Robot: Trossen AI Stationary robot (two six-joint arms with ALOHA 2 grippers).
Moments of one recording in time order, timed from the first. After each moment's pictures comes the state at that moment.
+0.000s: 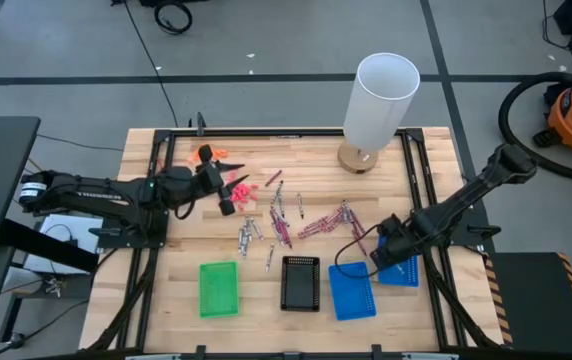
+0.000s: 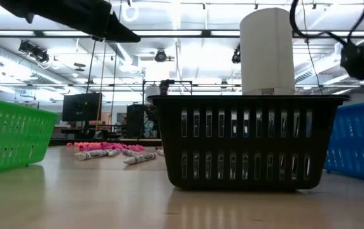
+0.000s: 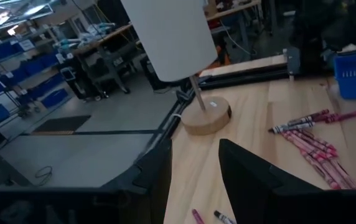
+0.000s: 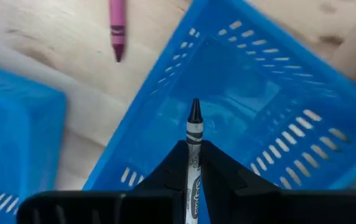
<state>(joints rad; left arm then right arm) 0.05 0.90 0.54 0.24 -0.44 0.30 0.56 1.18 0.65 -0.93 -0.05 1.71</state>
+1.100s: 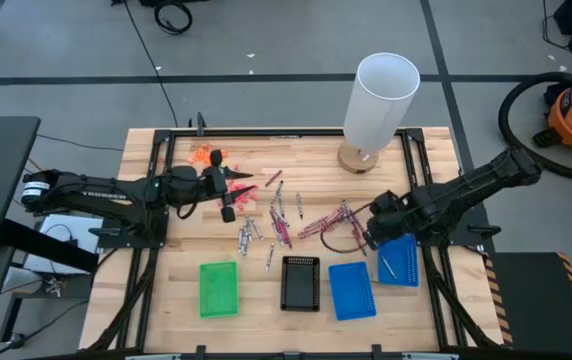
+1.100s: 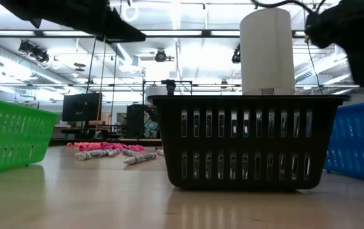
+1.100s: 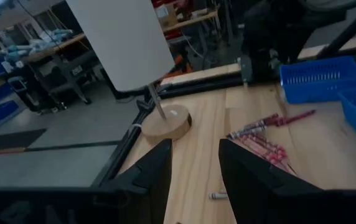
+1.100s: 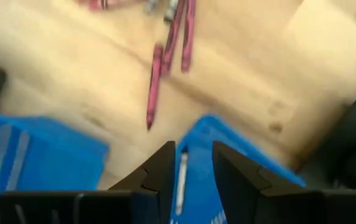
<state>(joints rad) 0.06 0.96 0.54 0.28 -0.24 0.28 0.33 1.18 0.93 -1.22 0.11 1.38</state>
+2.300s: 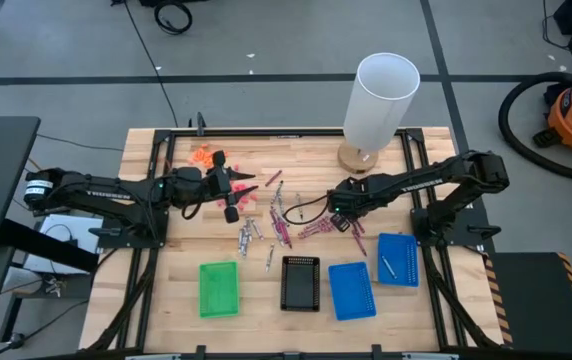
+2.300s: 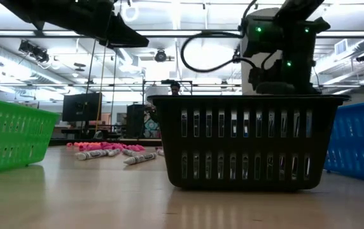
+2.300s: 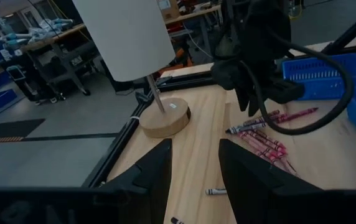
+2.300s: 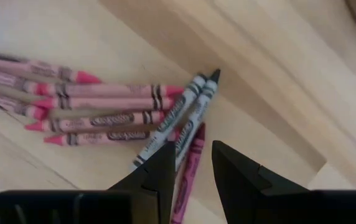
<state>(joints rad) 0.06 1.00 0.54 0.29 -0.26 0.25 -0.04 1.53 0.89 -0.82 0.23 0.82</state>
